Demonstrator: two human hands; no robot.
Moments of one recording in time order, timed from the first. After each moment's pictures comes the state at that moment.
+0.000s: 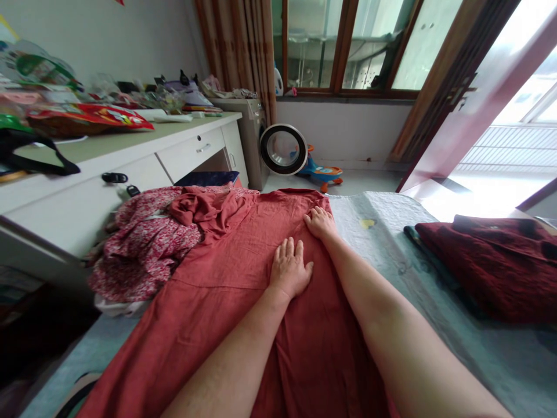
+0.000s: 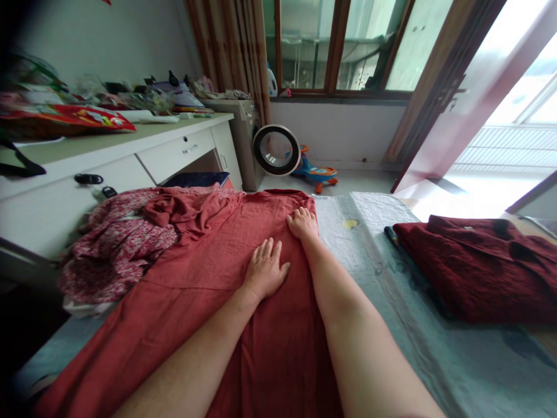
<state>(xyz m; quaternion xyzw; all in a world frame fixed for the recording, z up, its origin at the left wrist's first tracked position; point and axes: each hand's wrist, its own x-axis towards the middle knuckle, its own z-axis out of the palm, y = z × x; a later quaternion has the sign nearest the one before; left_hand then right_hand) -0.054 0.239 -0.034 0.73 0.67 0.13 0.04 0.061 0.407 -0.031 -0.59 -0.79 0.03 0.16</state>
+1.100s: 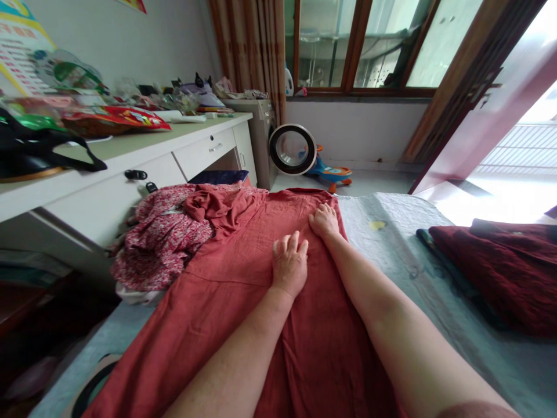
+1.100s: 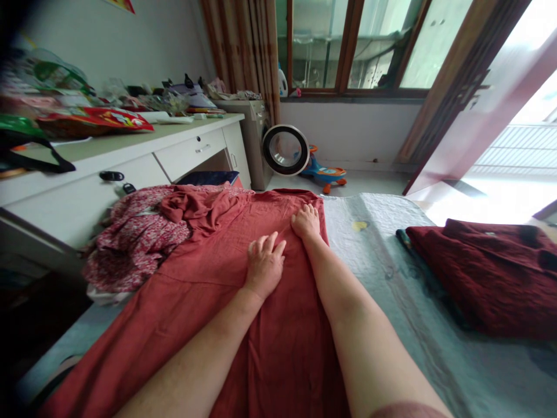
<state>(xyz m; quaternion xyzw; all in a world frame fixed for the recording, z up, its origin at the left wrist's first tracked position) -0.063 0.227 -0.017 0.71 0.67 0.19 -0.09 0.044 0.411 -0.032 -0.59 -0.79 0.01 0.16</state>
